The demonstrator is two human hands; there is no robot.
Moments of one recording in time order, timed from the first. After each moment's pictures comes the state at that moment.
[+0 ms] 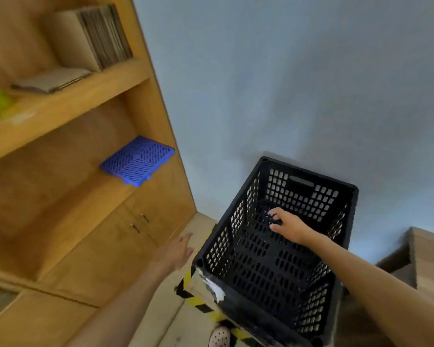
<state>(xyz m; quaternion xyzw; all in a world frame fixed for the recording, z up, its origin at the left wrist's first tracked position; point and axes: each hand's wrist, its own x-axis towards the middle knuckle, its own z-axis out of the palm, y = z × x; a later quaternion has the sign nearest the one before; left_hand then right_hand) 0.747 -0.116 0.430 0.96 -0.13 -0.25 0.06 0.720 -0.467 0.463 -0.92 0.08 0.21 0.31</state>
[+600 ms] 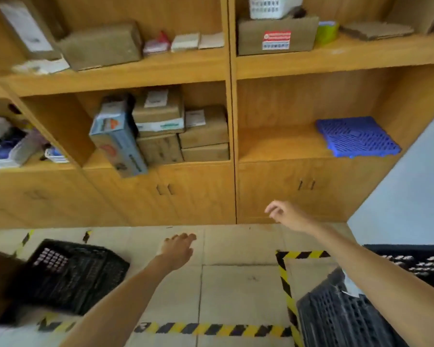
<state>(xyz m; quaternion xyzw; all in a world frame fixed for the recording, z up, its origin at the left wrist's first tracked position) 0.327 0.115 0.430 0.91 0.32 -0.23 0.08 0.619 -0.065 0.484 -0.81 -0.42 0.35 0.19</state>
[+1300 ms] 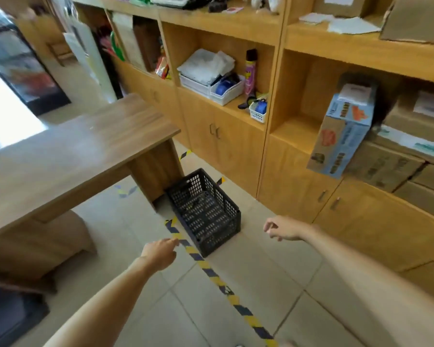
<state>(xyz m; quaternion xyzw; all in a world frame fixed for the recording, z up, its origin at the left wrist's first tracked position) -0.176 0.235 0.418 0.68 0.68 -0.20 0.18 0.181 0.321 0.446 -0.57 -0.68 0.43 -0.13</state>
